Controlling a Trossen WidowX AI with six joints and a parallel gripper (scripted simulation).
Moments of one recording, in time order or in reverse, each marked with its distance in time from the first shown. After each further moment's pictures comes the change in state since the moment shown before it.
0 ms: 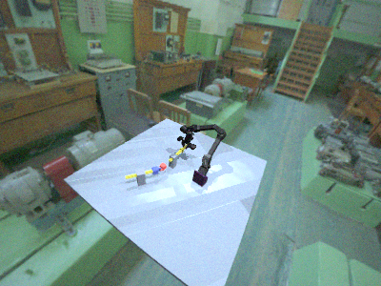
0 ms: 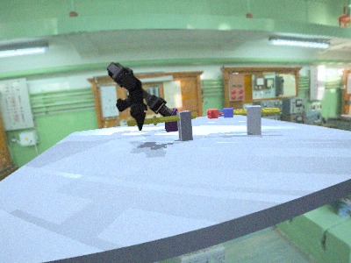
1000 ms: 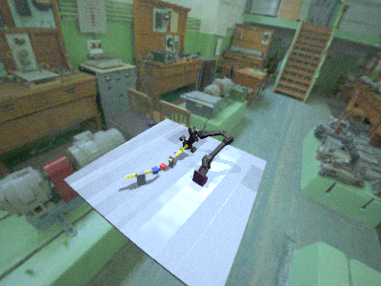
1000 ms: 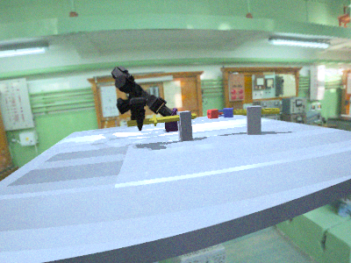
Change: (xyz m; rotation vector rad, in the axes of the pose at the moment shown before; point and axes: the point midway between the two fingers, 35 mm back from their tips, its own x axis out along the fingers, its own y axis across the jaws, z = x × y) arm 0.000 0.000 0.000 -0.005 -0.003 0.353
